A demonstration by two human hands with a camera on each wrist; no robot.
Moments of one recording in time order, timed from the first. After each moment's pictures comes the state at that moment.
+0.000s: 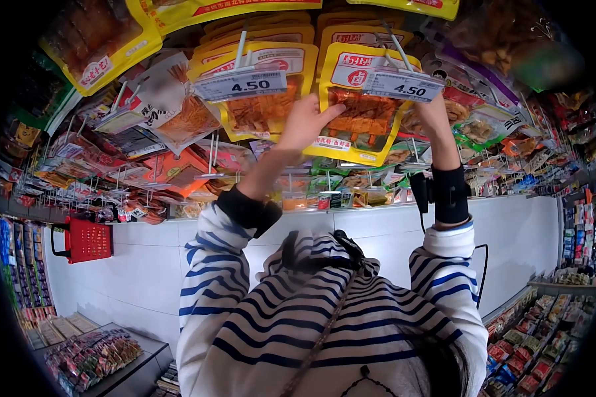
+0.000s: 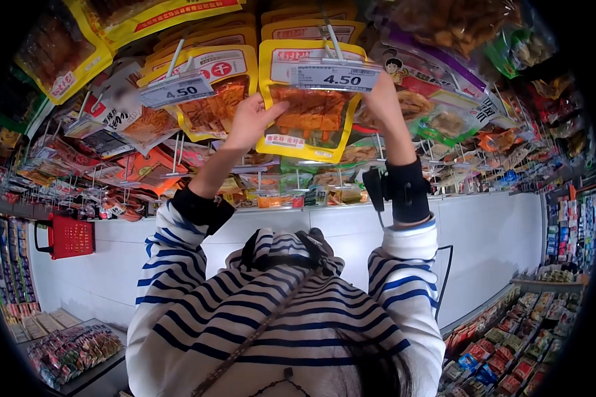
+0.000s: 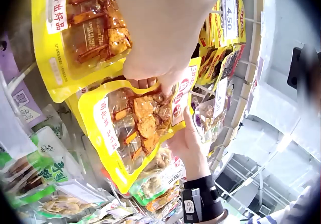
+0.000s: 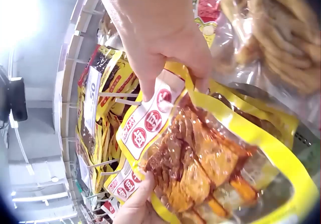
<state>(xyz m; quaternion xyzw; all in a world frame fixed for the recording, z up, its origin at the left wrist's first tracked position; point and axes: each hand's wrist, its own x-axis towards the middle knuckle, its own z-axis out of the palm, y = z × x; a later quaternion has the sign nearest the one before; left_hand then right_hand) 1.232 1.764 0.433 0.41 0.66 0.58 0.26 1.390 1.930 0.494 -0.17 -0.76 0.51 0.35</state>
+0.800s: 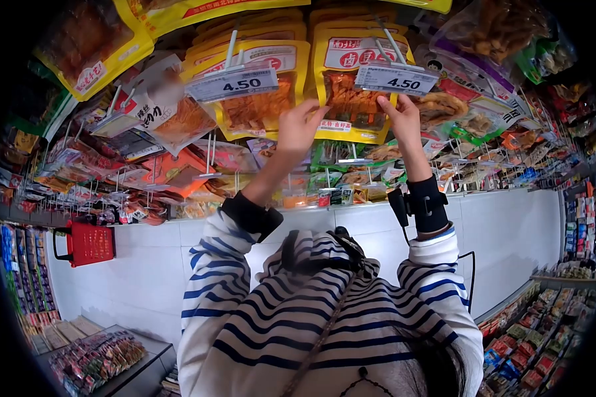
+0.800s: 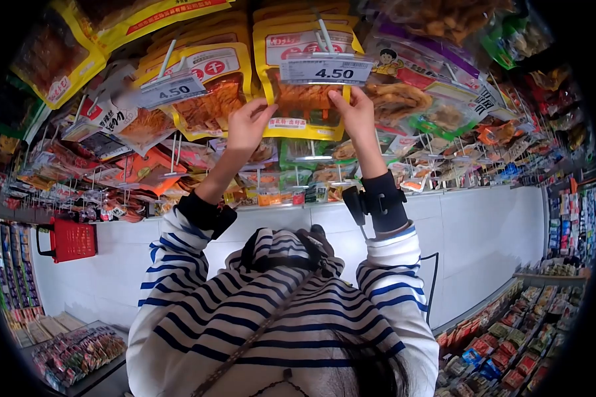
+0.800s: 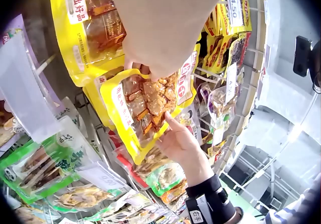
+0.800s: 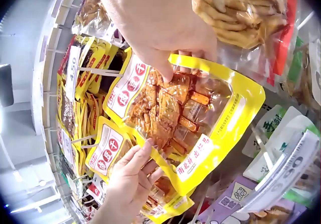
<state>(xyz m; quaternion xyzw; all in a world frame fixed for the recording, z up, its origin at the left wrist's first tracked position) 1.242 1.758 0.414 0.43 0.68 0.58 0.09 1.388 1.907 0.427 -0.25 -0.66 0.59 0.39</state>
